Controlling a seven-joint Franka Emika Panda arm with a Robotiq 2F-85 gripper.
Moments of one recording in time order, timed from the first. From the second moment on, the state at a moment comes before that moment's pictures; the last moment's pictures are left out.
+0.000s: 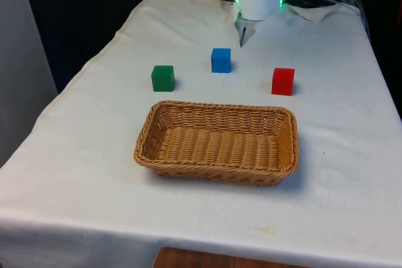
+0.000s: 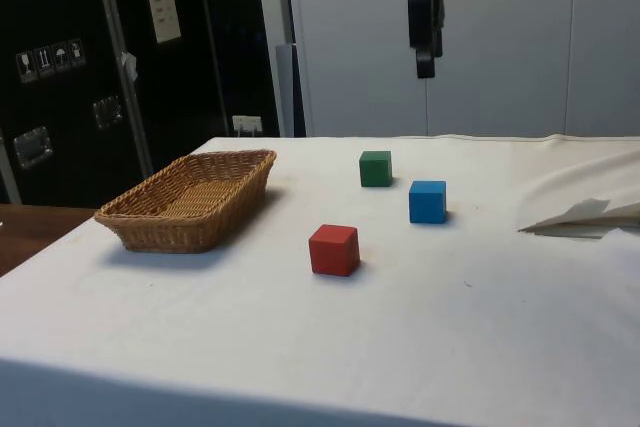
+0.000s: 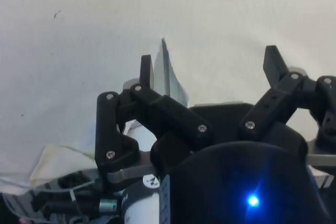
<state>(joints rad) 0.01 -0.51 -0.13 -2.71 -0.20 2.20 -0.02</state>
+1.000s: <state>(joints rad) 0.01 -0.38 -0.15 -2.79 -0.21 2.40 0.00</state>
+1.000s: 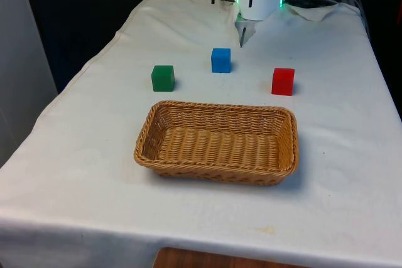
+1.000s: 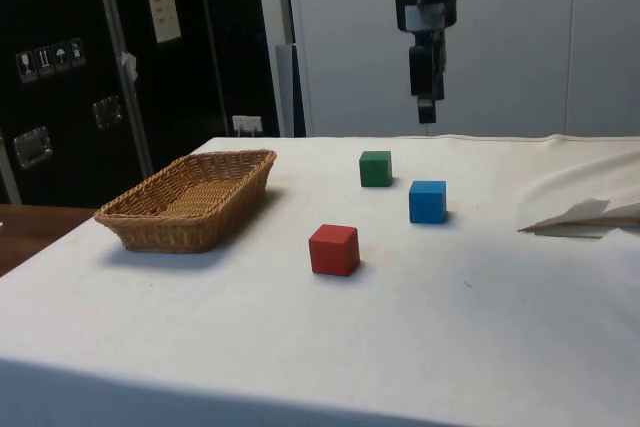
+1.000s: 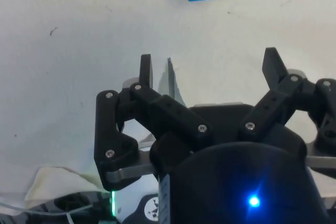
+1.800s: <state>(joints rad) 0.02 -0.21 -0.21 -2.75 -0.20 2.52 -0.09</state>
